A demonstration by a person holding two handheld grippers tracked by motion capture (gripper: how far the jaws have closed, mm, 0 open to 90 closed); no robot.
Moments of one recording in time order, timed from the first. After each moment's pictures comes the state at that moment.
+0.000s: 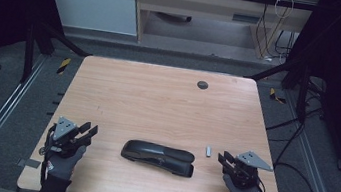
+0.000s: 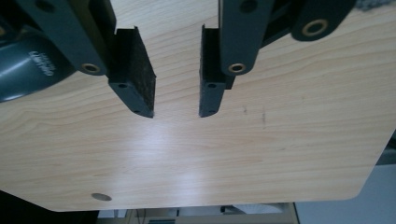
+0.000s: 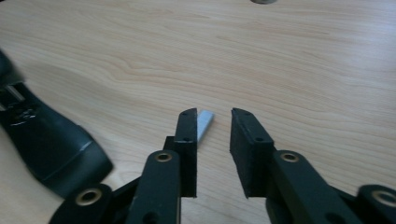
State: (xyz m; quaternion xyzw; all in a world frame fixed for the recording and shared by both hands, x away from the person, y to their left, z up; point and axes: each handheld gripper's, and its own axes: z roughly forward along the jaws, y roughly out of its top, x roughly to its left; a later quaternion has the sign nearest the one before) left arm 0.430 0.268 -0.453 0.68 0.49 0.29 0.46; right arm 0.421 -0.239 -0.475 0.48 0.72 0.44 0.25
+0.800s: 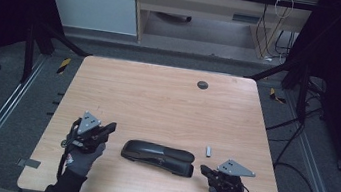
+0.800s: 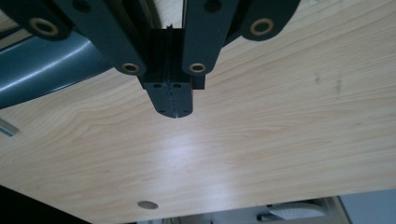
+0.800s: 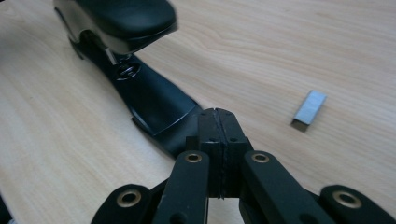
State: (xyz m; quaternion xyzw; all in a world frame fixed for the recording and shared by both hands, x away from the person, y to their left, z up) left arm 0.452 0.213 -0.440 0.73 0.44 0.25 0.46; right arm 0.394 -0.200 -0.480 0.41 0.78 0.45 0.17
